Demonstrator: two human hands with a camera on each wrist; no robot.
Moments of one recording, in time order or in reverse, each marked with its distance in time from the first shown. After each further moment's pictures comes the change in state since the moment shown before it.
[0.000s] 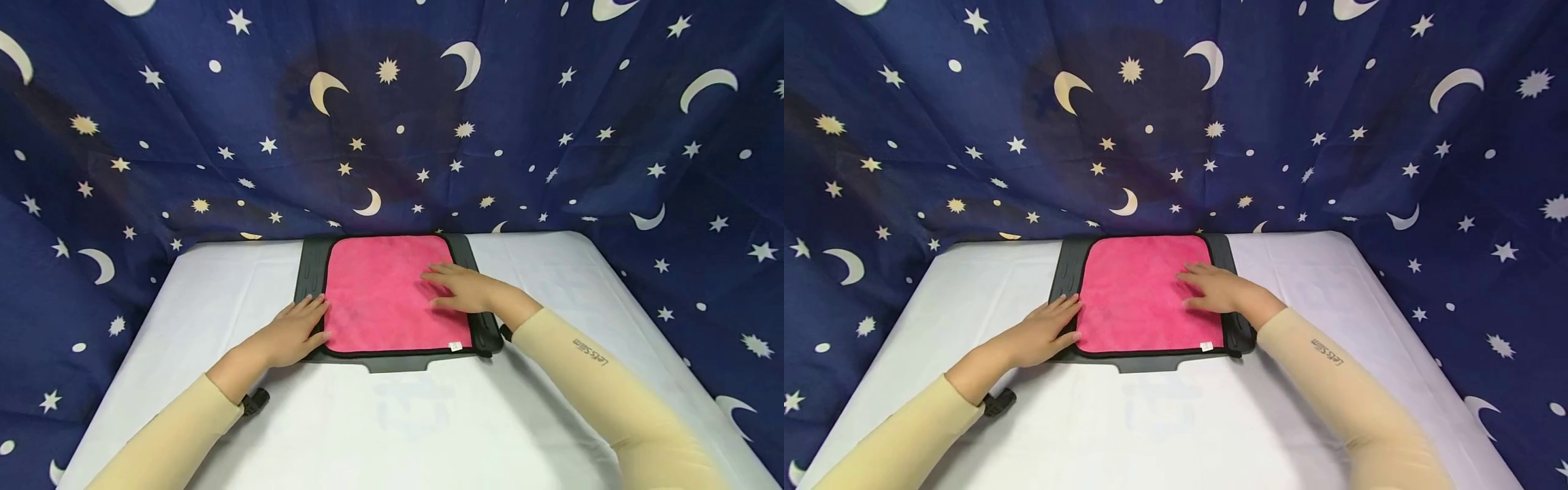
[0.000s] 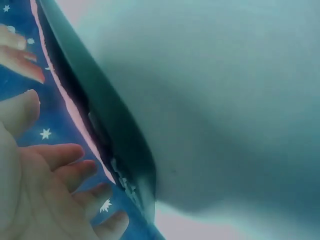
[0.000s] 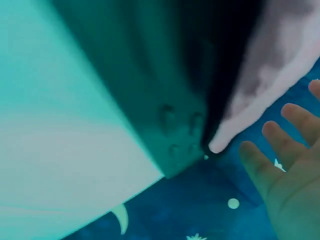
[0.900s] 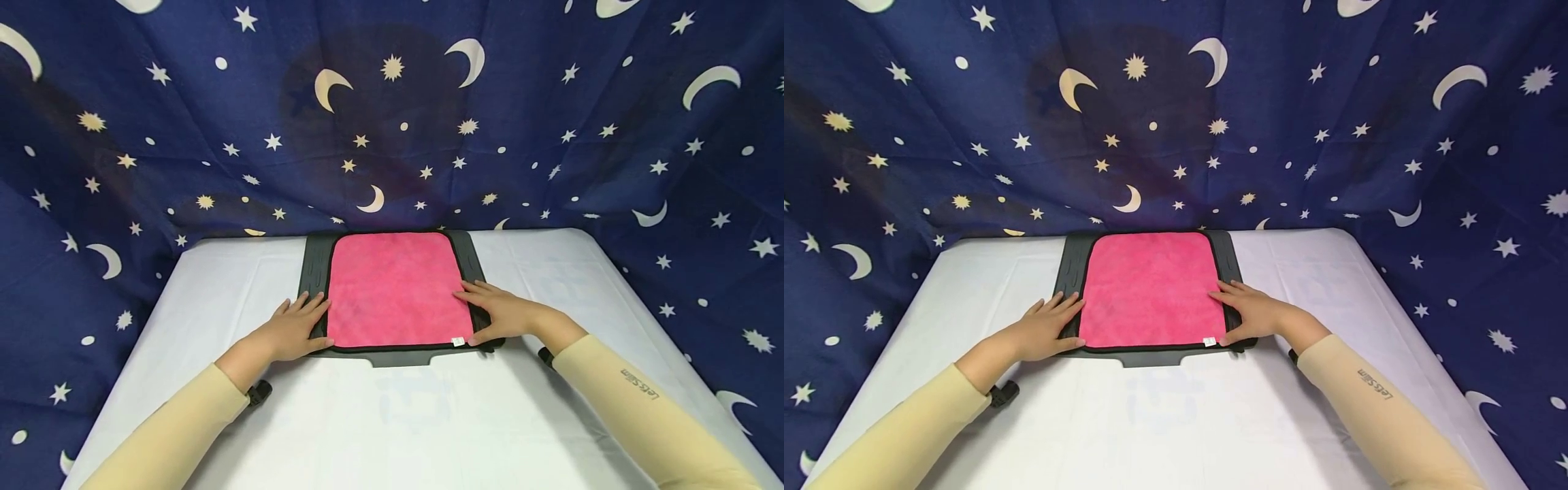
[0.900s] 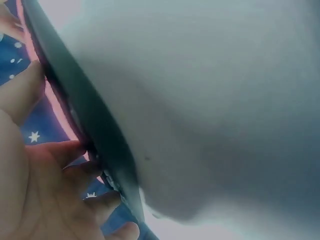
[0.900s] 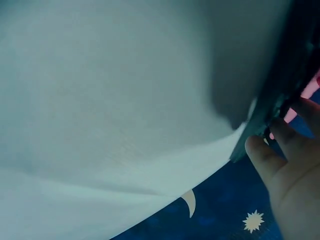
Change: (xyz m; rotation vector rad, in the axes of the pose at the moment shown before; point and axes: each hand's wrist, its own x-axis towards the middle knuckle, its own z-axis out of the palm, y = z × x) left_hand -0.003 -0.008 -0.002 0.083 -0.070 -0.065; right_hand -0.065 0.029 0.030 0.100 -0.018 0.044
